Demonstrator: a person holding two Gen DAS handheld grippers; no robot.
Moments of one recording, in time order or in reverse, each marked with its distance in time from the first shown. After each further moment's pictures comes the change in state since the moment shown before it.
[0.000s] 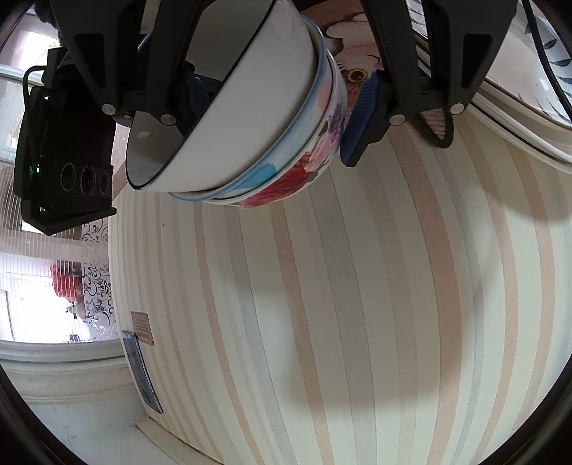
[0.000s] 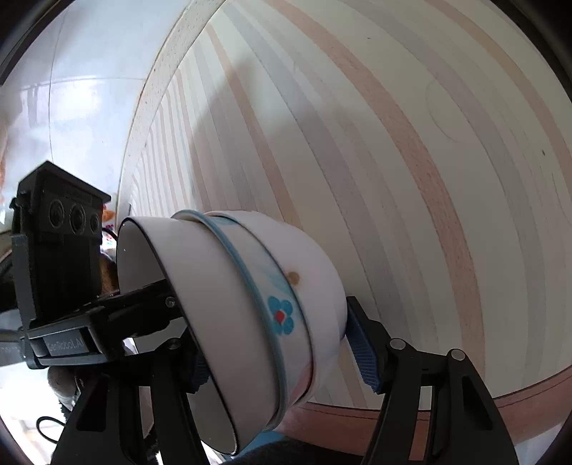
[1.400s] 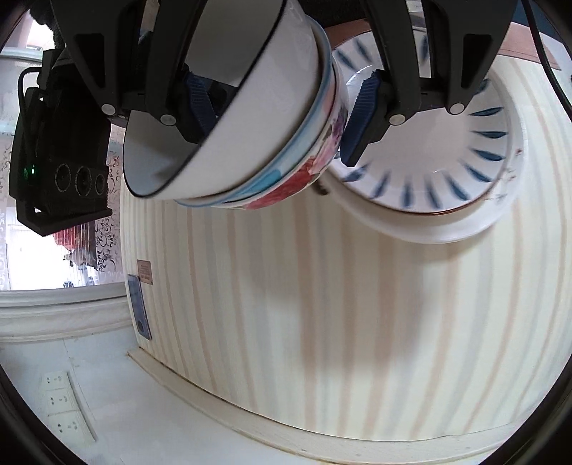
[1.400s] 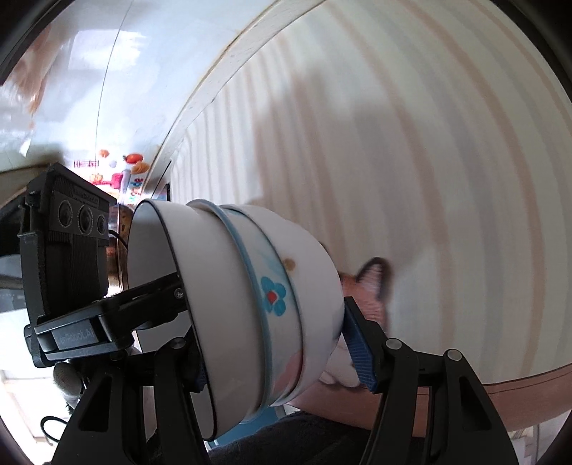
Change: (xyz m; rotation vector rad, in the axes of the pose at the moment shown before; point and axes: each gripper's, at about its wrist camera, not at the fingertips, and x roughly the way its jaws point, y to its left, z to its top) left arm -0.106 0.061 -0.052 -0.133 -0.185 0.002; right arm 0.058 0.126 -0.022 -0.219 0.071 -0.003
